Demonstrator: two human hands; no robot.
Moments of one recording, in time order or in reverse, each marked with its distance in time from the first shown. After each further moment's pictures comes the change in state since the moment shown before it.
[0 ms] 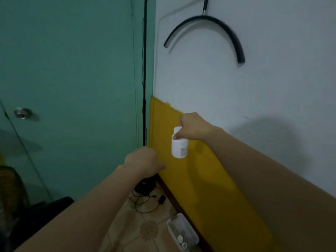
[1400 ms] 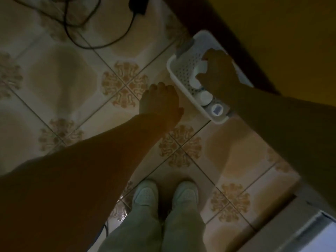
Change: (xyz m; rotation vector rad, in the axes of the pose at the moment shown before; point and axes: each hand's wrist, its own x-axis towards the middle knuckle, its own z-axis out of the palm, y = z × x) left_hand 0.373 -0.108 0.824 0.144 -0.585 0.165; right_hand 0.226 0.390 0.921 0.123 -0.411 0.482
